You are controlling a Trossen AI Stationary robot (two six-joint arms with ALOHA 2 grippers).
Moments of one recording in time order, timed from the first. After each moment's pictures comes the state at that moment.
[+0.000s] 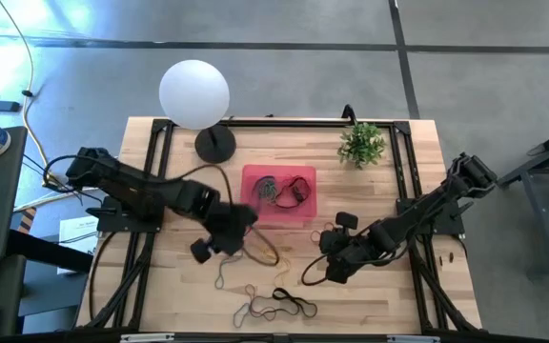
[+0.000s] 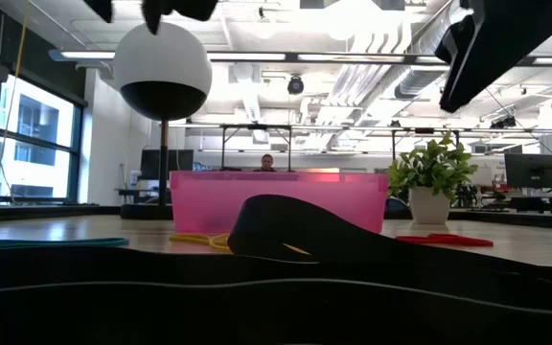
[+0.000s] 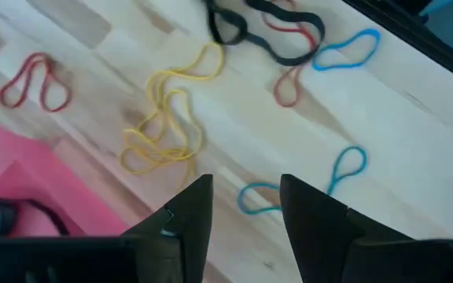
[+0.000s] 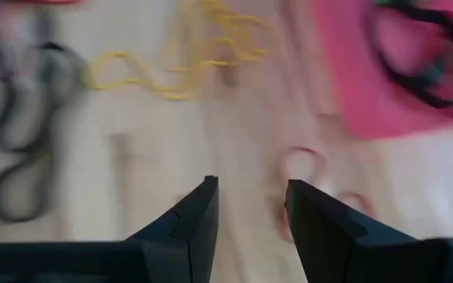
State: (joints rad) left arm -0.17 1.51 1.29 -0.90 0.17 0.58; right arm 0.56 1.55 1.10 -0.70 0.38 0.71
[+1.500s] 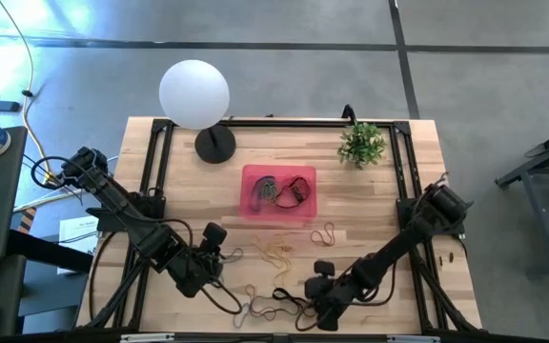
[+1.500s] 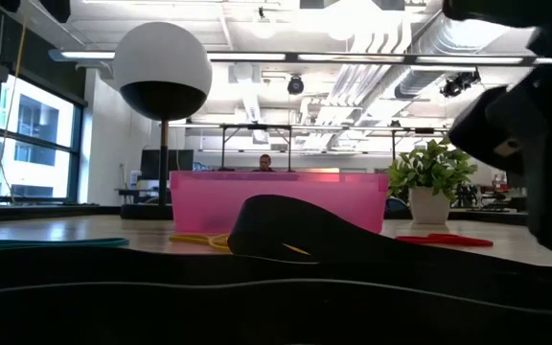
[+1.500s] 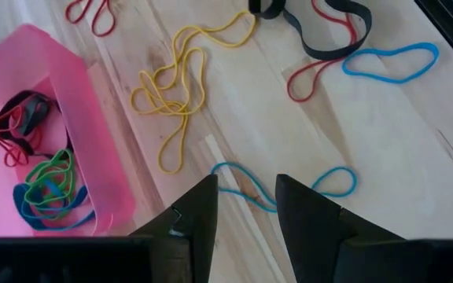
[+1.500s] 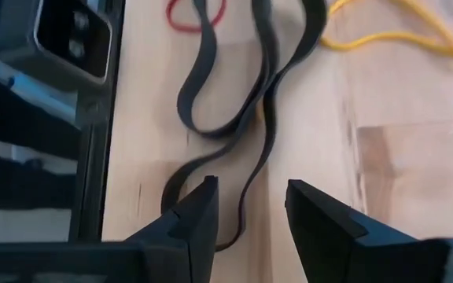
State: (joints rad) left arm -0.61 1.46 1.18 -0.87 -0.38 -0.09; right arm 0.71 1.92 1.10 -0.11 0.19 0.73
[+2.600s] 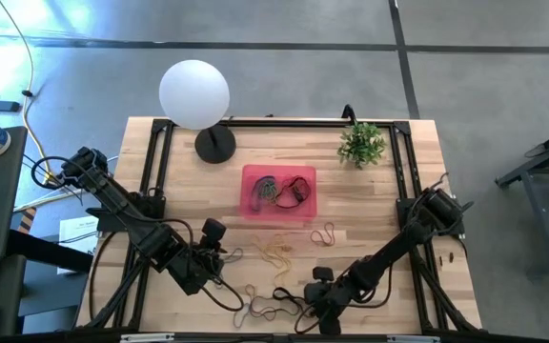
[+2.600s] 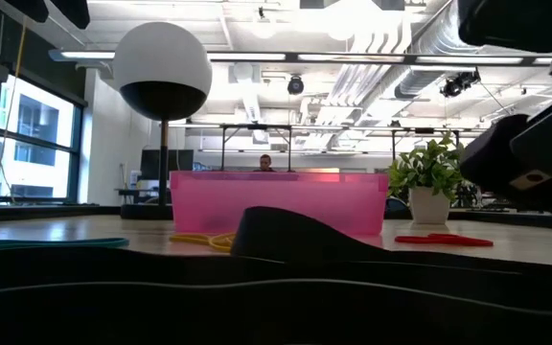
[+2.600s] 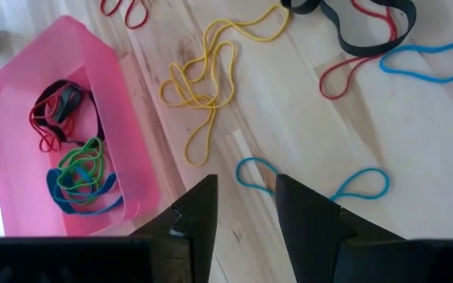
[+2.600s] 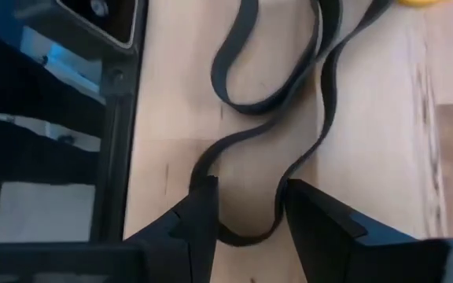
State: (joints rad) left arm -0.61 1.46 1.18 -0.89 -0.46 -0.11; right arm 0.71 1.98 1.10 -0.05 0.07 0.73
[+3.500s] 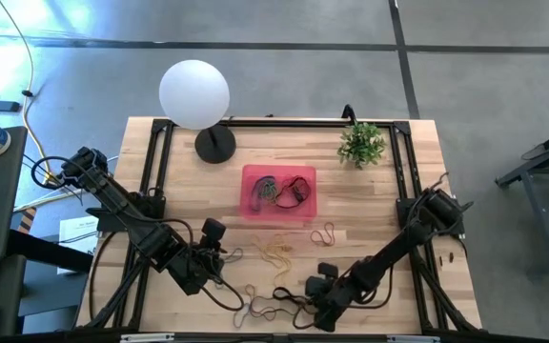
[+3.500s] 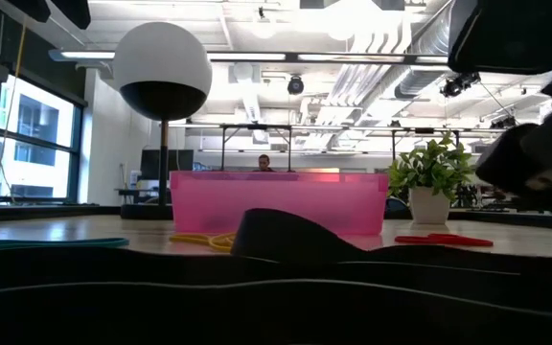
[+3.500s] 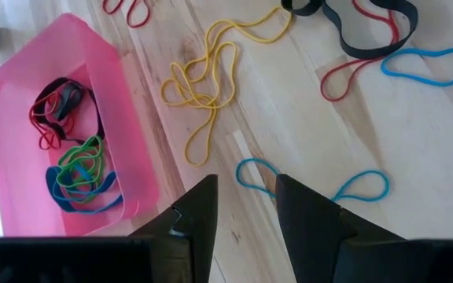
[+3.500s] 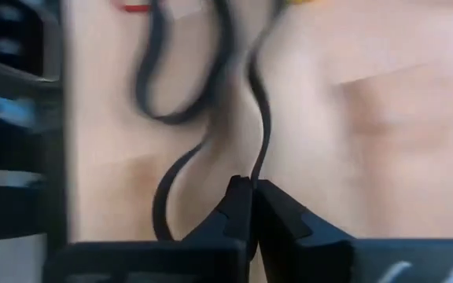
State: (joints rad) left arm -0.61 1.46 1.18 -0.89 -0.47 -0.13; right arm 0.71 1.96 1.10 -0.14 0.22 0.89
